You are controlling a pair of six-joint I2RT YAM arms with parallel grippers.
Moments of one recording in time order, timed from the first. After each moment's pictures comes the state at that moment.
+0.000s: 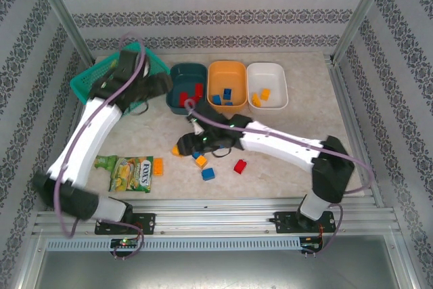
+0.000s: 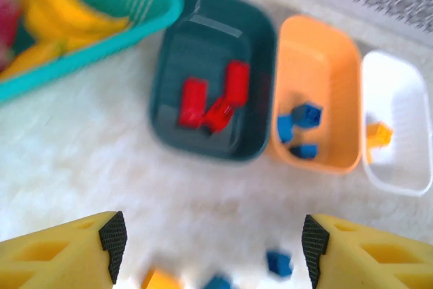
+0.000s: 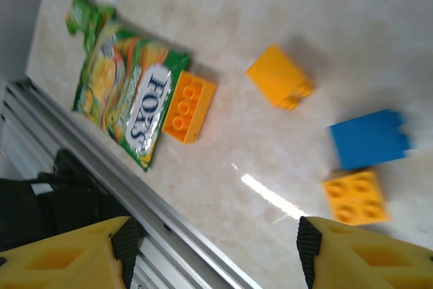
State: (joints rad) left arm -0.27 1.33 1.48 -0.95 -0.02 -0.58; right arm 0.99 1.70 1.36 -0.59 -0.25 0.69
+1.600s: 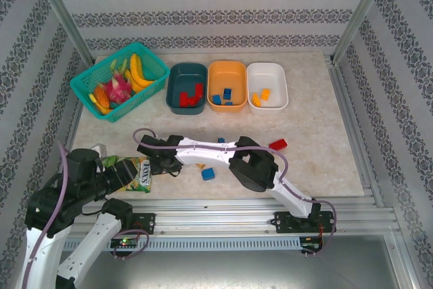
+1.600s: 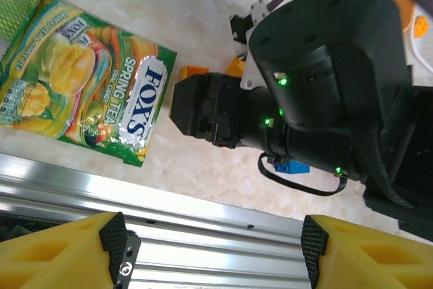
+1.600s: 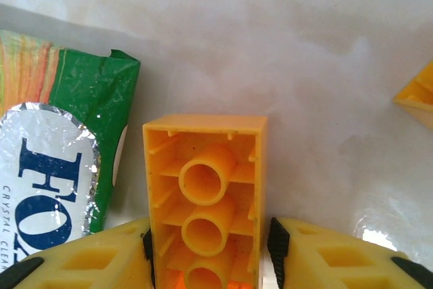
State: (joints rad) left arm -0.27 0.48 1.06 -1.48 0.08 -0.78; right arm 1.17 2.35 1.90 -0.77 0.01 0.94
